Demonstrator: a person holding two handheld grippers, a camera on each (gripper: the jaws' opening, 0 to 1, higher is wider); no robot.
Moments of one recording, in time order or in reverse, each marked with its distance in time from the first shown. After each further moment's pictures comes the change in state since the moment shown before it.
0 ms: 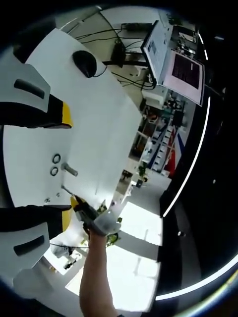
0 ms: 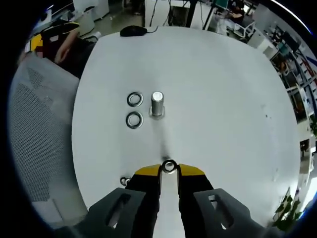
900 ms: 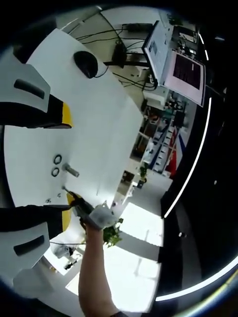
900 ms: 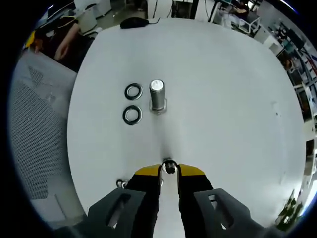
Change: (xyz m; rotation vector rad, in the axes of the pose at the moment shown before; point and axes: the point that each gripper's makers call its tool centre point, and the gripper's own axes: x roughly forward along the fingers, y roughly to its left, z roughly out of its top) left arm 0.000 0.002 -0.002 -0.002 0.012 0.006; right arm 0.029 0.006 -0.008 -0.012 0.039 0.053
